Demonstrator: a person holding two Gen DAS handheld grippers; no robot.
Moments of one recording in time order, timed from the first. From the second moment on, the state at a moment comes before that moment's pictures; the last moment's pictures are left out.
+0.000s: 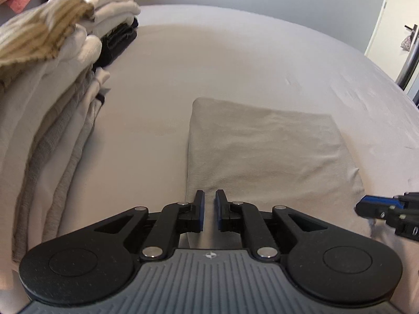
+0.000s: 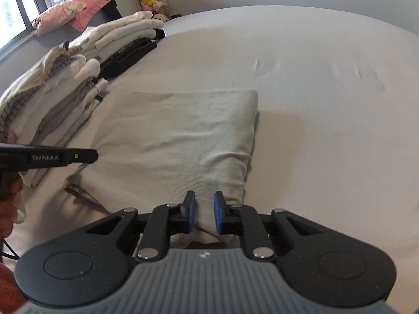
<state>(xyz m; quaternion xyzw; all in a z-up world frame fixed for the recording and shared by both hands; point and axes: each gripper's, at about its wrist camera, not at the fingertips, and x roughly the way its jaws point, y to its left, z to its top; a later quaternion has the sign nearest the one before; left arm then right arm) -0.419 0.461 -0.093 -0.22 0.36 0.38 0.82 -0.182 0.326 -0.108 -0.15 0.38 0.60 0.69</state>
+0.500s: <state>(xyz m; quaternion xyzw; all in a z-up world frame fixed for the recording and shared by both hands) -0.404 0.498 -0.086 -0.24 0.28 0.40 0.84 -0.156 0.375 -0.093 -0.16 0.33 0.60 0.71</state>
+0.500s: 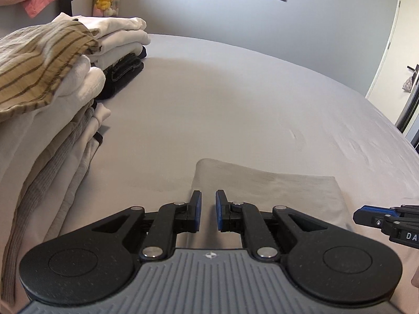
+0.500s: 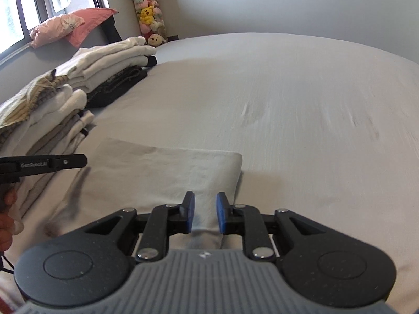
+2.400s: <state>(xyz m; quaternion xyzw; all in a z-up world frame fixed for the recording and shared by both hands) -0.440 0.527 -0.115 -0.43 0.24 0.32 0.81 -0.100 0.361 -0.113 0.08 0.49 0.62 0.60</state>
